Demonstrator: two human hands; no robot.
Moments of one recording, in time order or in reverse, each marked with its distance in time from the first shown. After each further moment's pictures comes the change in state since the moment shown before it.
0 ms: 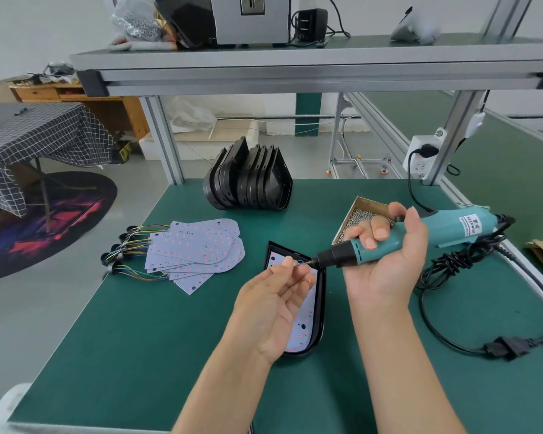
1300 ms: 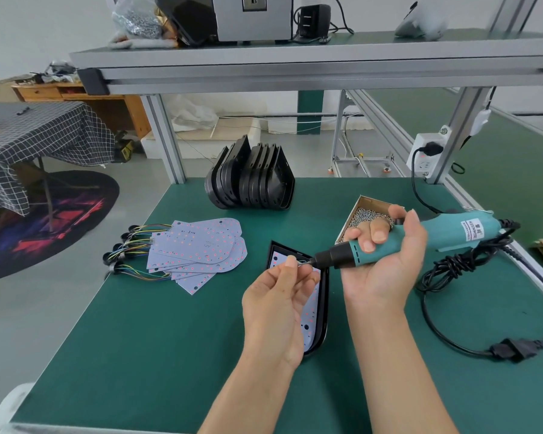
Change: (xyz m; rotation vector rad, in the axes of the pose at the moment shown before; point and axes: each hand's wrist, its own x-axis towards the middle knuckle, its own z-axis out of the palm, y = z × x) left_hand -0.004 -0.017 0.013 0.046 0.160 0.193; right_hand -0.005 0.008 0.003 -0.030 0.053 -0.037
